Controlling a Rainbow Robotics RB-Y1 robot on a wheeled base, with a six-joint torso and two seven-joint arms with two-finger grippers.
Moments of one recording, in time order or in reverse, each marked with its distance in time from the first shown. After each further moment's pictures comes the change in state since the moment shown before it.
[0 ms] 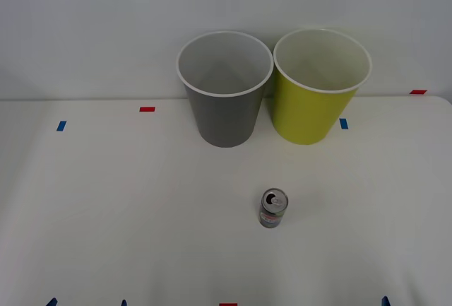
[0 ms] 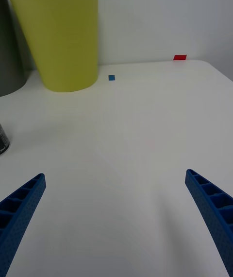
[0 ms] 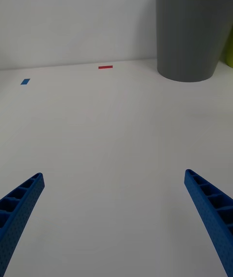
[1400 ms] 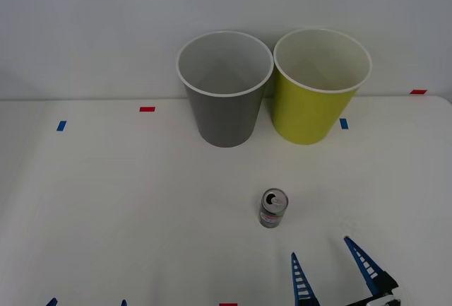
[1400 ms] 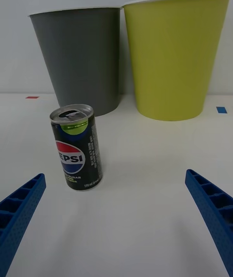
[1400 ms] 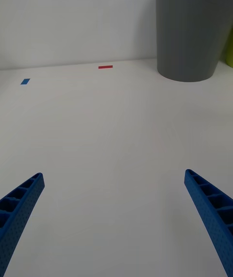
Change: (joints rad) right arm -0.496 -0.082 0.234 0.270 0.041 -0.051 0.053; left arm 0.000 0.000 0.000 0.000 0.000 0.000 0.000
